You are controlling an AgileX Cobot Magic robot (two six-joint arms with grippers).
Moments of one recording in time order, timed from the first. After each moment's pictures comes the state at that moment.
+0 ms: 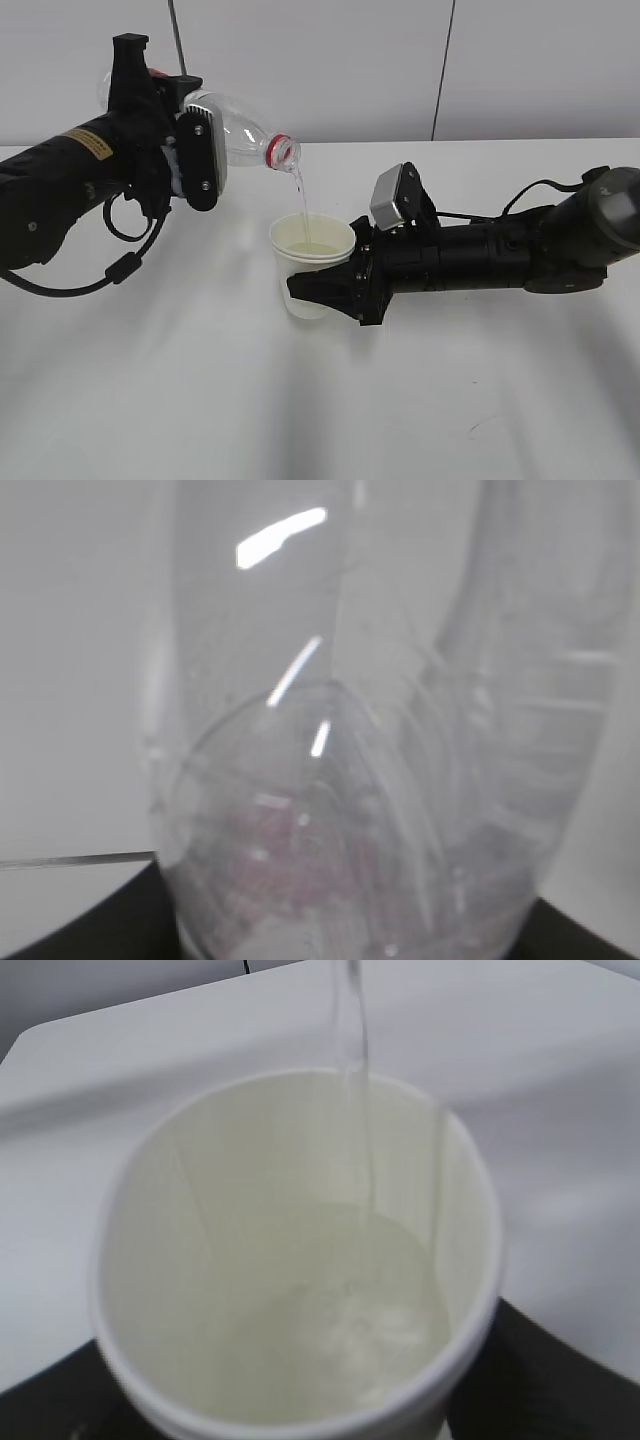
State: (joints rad) left arm -0.42 1.78 -0.85 -0.05 -0.74 1.61; right arm 0.22 2.18 -1.07 -1.24 -1.05 0.61
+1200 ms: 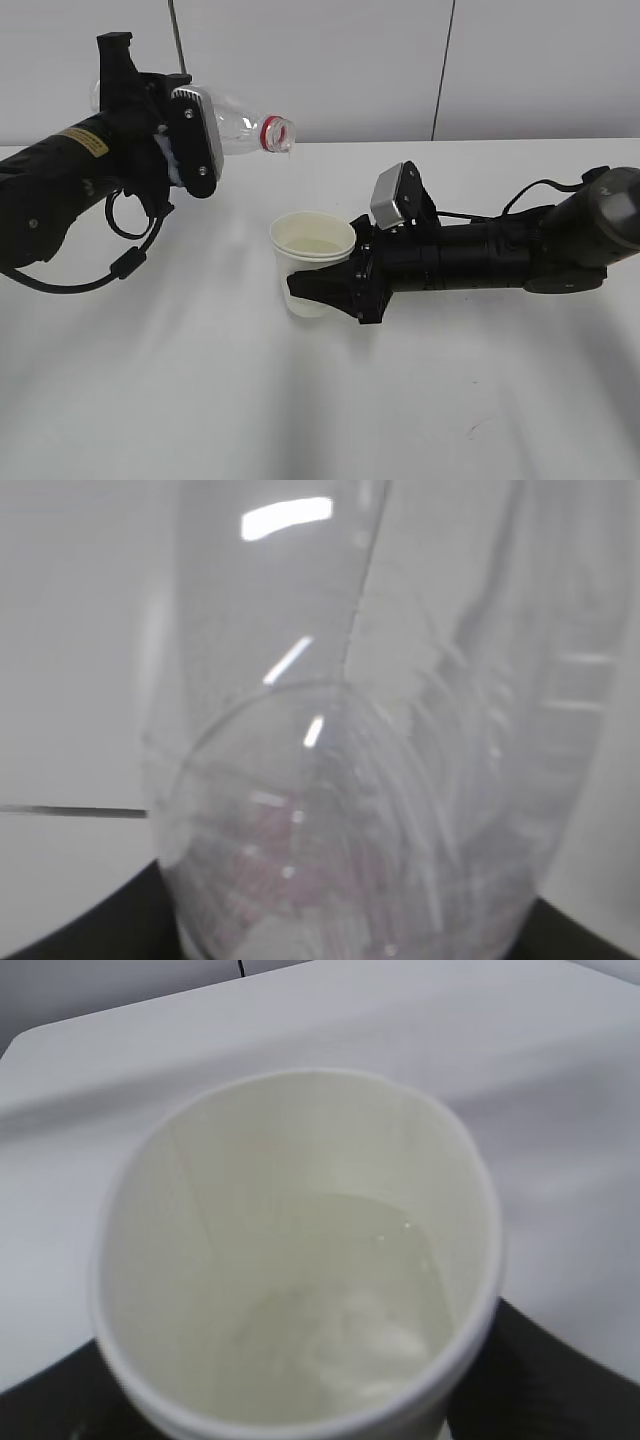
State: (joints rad) left arm -0.42 1.78 -0.85 -0.10 -0.75 1.53; right arm 0.22 2.18 -1.07 -1.23 -1.05 0.61
